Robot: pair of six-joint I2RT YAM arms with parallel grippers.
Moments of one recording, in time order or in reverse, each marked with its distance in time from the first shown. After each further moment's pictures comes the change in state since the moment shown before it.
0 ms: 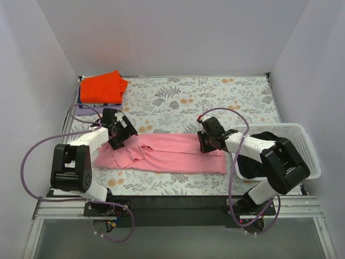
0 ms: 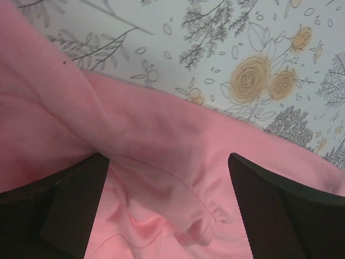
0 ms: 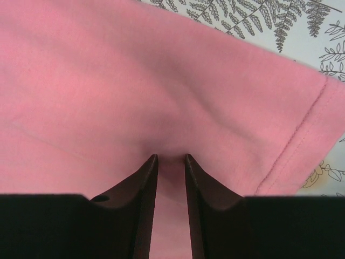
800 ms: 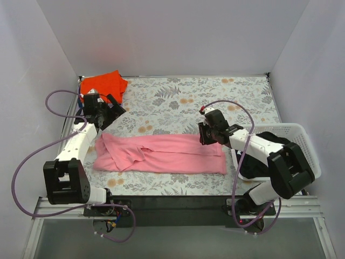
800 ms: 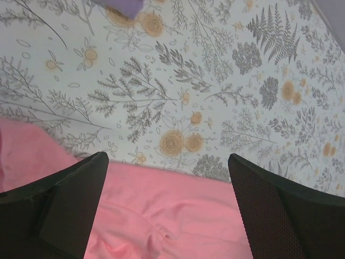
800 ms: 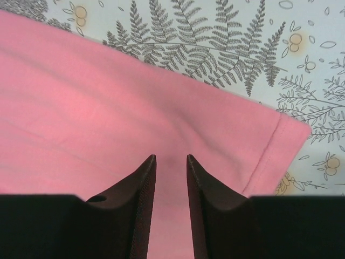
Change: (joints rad) left arm 0.117 -0.097 0.211 0.023 -0.001 0.078; right arm -0.038 -0.049 0.062 -0.002 -0.008 -0.002
